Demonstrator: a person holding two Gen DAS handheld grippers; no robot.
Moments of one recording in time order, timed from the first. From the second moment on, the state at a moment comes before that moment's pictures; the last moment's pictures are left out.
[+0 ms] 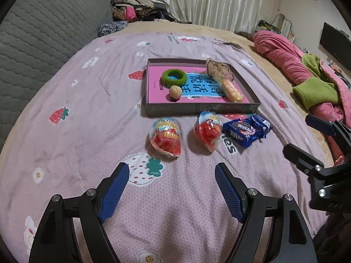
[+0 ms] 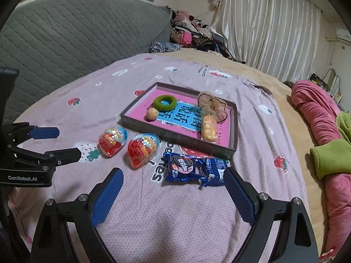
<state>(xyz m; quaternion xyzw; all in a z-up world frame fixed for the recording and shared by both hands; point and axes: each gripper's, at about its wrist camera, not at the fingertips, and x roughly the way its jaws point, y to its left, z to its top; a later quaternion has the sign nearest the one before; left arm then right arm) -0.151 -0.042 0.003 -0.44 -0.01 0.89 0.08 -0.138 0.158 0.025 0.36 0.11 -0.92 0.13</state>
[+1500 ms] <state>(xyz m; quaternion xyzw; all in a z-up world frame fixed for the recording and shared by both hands) -0.217 -0.038 -0.048 -0.45 -0.03 0.89 0.03 -0.213 0.170 -0.052 0.43 0.08 -0.89 0.12</state>
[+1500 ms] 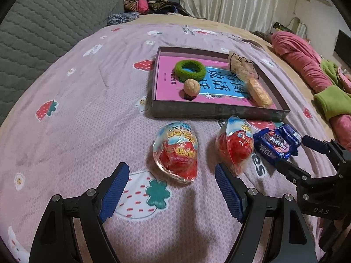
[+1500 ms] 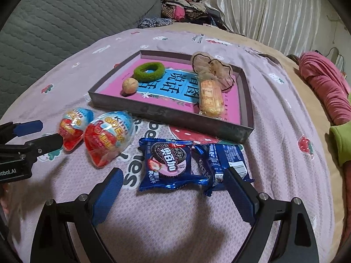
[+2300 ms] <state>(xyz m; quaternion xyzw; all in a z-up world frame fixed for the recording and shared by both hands) -0.252 -0.035 -0.076 -0.46 -0.02 0.89 0.02 -0.233 0.162 -0.068 0.44 0.10 -0.89 0.12</state>
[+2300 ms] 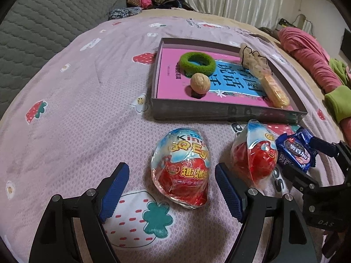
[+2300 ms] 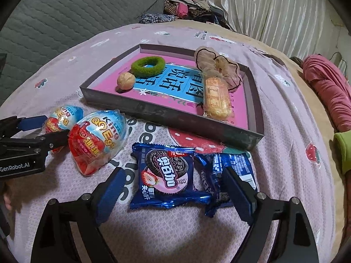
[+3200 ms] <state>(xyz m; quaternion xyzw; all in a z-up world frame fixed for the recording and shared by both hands) -0.264 -0.035 -0.081 -0.47 -0.03 0.88 0.02 -0.247 0.160 -0.086 0.46 0.10 -0.87 0.16</state>
